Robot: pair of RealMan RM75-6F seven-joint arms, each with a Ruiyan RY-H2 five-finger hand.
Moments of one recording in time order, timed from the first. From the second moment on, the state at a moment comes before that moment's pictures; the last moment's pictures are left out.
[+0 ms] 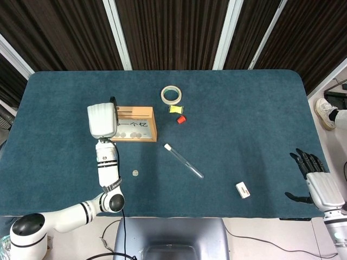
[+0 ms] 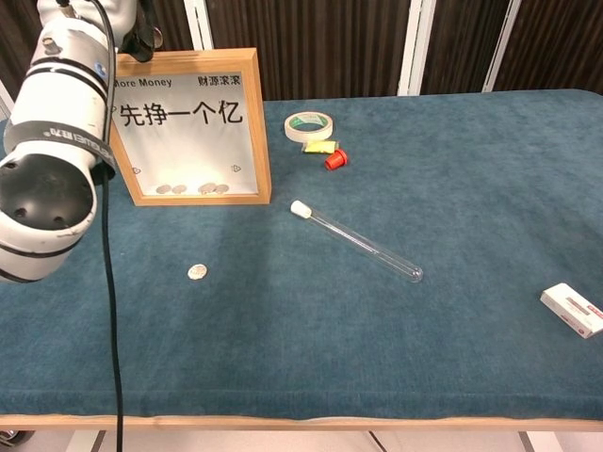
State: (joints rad) left arm -0.96 -1.87 -0.56 -1.13 0.95 1.45 0.86; right arm 0.13 -1.02 0.03 -1.60 -1.51 1.35 0.14
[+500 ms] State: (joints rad) left arm -0.96 -1.88 -0.53 -1.12 0.93 1.45 0.86; right arm 0.13 -1.02 0.03 -1.60 -1.51 1.37 0.15
